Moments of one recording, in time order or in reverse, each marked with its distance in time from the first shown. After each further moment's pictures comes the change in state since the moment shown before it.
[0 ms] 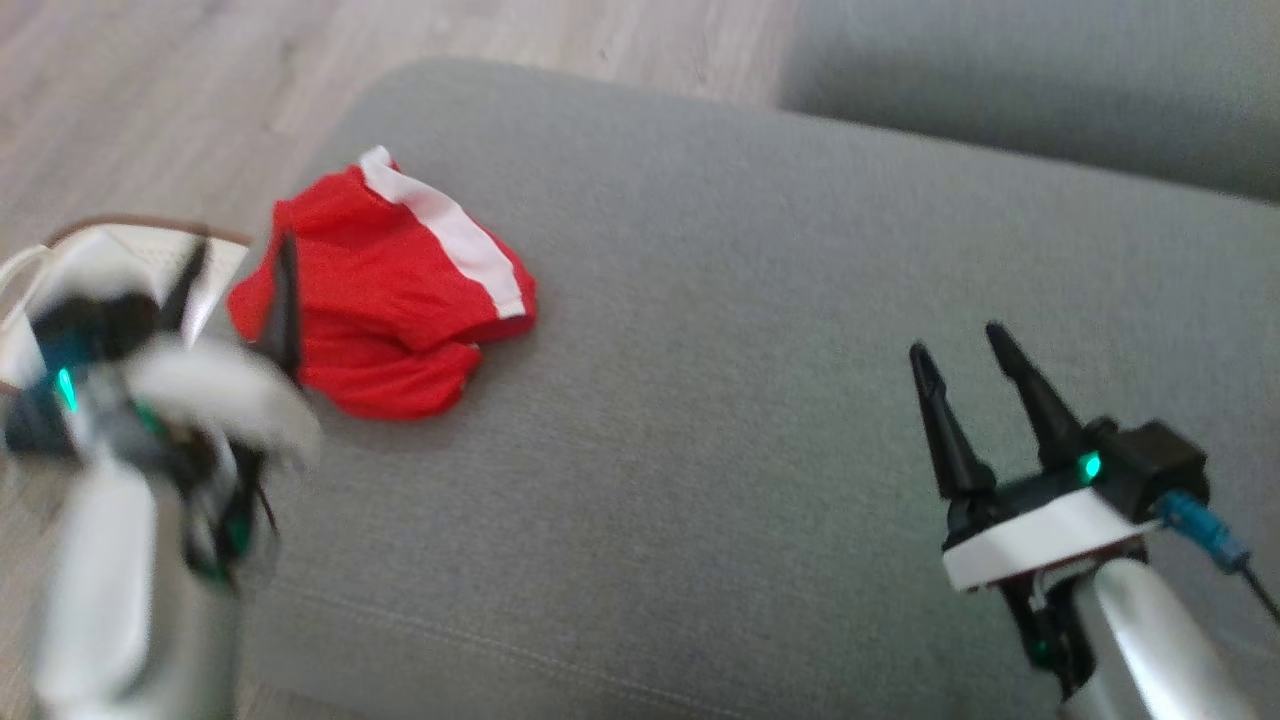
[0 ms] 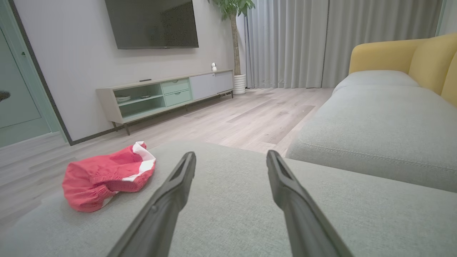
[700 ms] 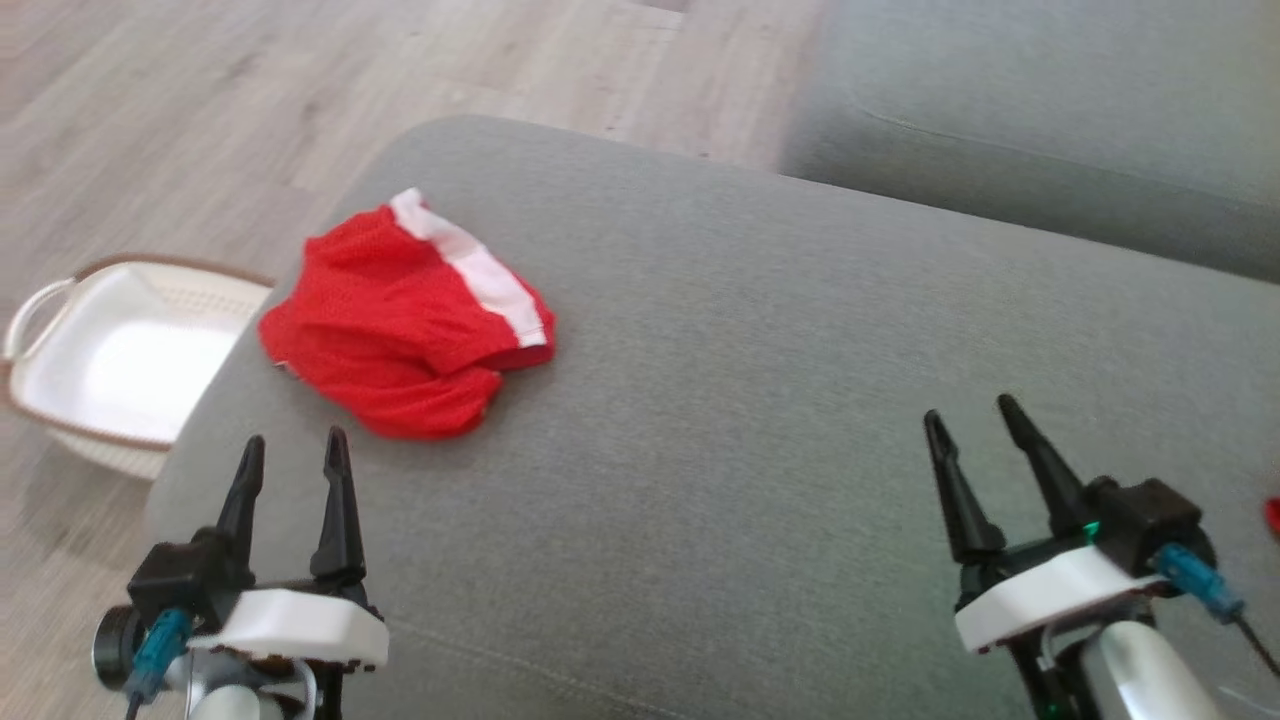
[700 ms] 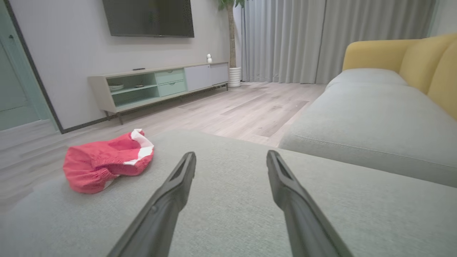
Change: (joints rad) left arm 0.302 -0.085 -0.027 0.008 0.067 0.038 -0.321; right arm 0.084 -0.004 -0.036 0.025 -0.007 0.000 0.013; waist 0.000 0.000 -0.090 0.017
